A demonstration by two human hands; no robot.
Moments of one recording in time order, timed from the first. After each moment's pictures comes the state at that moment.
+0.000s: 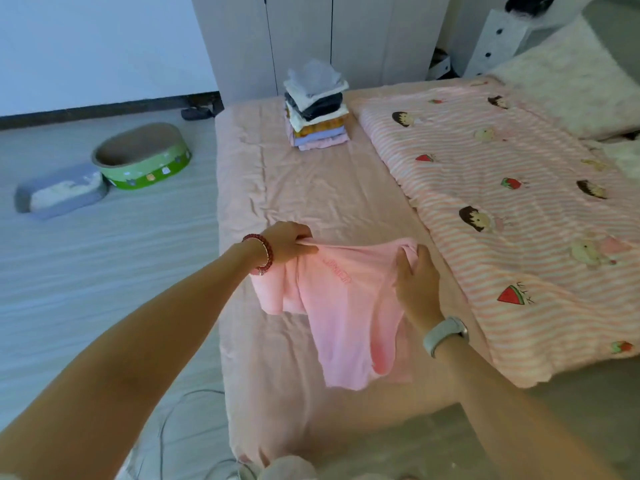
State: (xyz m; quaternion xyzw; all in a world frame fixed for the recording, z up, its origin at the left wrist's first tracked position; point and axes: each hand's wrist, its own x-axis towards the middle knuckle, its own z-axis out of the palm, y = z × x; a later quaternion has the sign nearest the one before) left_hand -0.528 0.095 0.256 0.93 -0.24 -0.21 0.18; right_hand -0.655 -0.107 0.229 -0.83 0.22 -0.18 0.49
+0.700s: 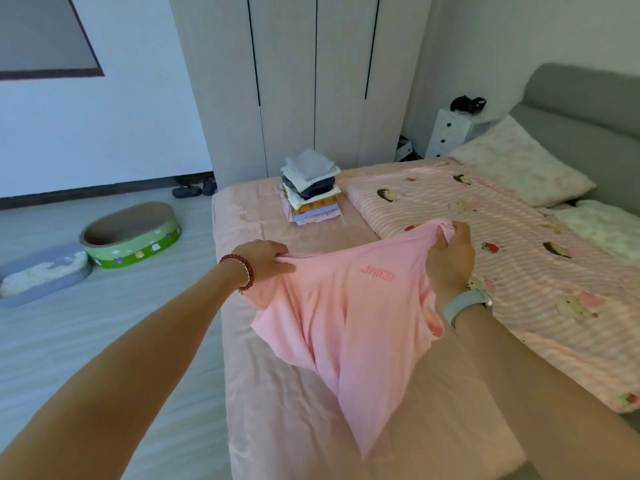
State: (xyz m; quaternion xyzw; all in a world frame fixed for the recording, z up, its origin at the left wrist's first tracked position) left_hand -0.447 0.182 0.339 0.96 -0.25 -0.11 0.09; right_hand -0.565 -0.084 0.349 -0.78 0.29 -0.37 0.41
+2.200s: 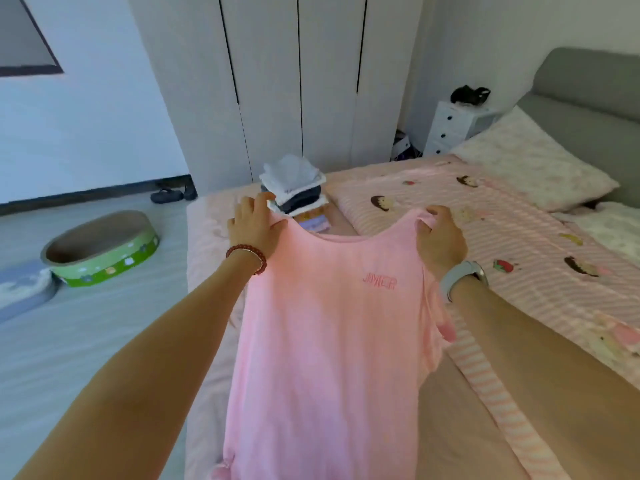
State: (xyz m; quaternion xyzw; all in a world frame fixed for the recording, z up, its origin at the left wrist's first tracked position) left_hand -0.285 0.057 0.322 0.94 -0.11 0.13 0.30; right_hand -0.386 -0.196 0.328 -0.87 0.28 -0.22 0.33
